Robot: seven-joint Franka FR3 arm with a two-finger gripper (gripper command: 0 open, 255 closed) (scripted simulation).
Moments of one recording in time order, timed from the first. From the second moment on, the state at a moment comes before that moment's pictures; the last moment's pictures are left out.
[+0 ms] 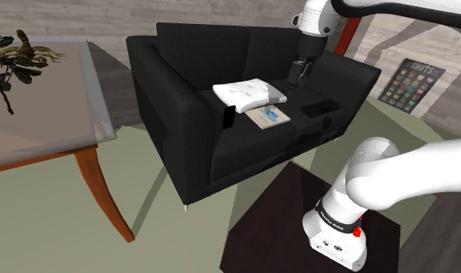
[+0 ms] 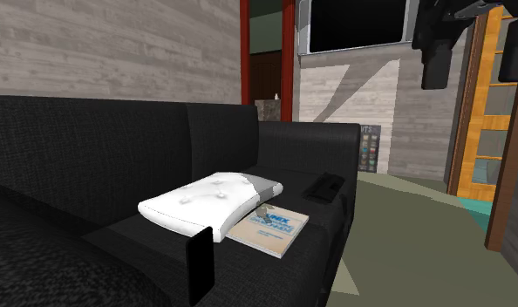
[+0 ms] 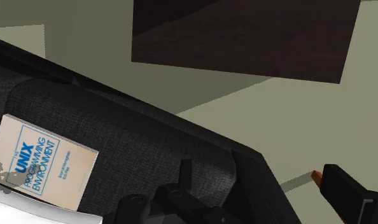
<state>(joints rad) 0.02 -0.83 -0.06 -2.36 -0.08 1.51 -0.10</state>
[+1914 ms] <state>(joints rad) -0.01 0.11 -0.22 -2.03 0.01 2.15 -0.22</state>
